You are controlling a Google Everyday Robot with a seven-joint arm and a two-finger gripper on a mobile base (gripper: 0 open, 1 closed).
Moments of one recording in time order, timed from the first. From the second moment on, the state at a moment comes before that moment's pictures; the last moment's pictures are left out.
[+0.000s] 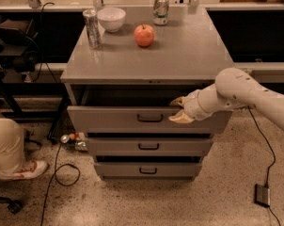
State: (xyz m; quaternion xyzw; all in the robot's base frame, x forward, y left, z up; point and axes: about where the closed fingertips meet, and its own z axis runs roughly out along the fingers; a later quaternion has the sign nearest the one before) arm 0.629 -0.126 0.665 -0.66 0.67 0.10 0.32
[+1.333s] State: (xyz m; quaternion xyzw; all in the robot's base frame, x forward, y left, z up) arm 0.577 -0.137 0.678 -0.67 0.68 0.01 0.27
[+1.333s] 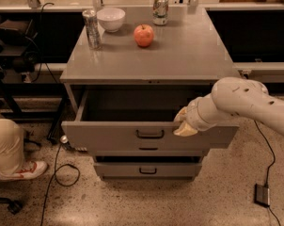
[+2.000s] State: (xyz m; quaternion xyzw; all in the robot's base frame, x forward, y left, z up) arm 0.548 -0.138 0.673 -0.66 0.70 0.01 0.27
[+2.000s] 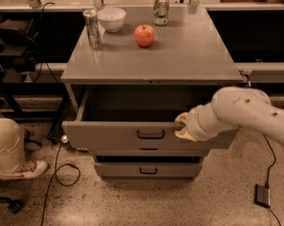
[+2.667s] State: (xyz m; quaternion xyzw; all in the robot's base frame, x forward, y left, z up) arm 0.535 -0.138 0.676 -0.65 0.71 0.01 0.27
